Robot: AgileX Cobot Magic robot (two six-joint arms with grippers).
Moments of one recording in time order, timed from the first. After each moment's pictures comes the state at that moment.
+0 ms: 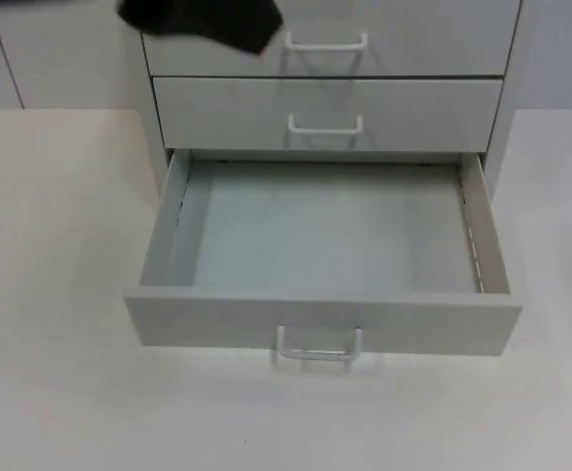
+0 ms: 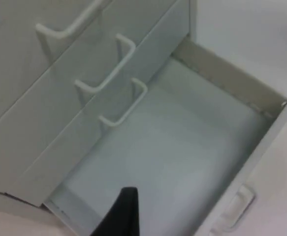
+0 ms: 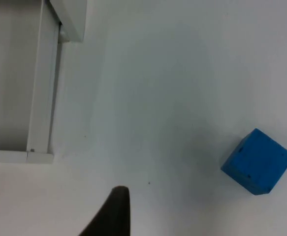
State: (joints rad) right arm -0.01 0.99 -0.79 0.03 0.79 -0.04; left arm -0.49 1.29 -1.12 -0.37 0.71 0.65
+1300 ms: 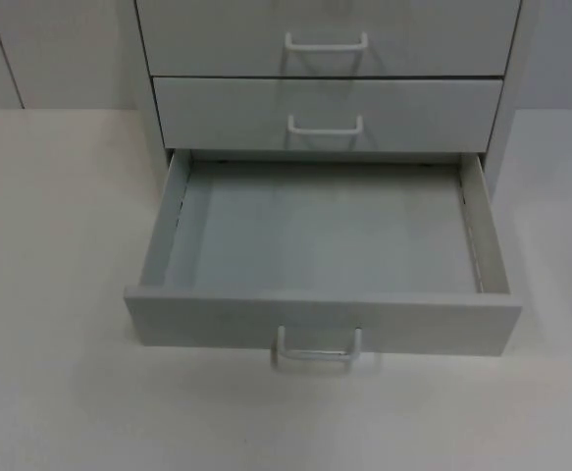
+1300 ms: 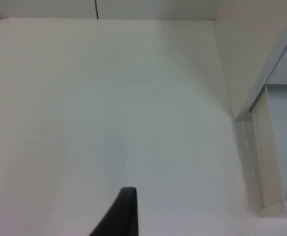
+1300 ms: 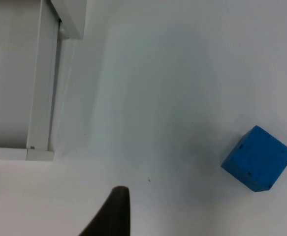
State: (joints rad) right arm -0.01 0.99 -0.79 0.03 0.80 -0.04; left arm 0.25 0.79 -0.75 -0.40 0.75 0.40
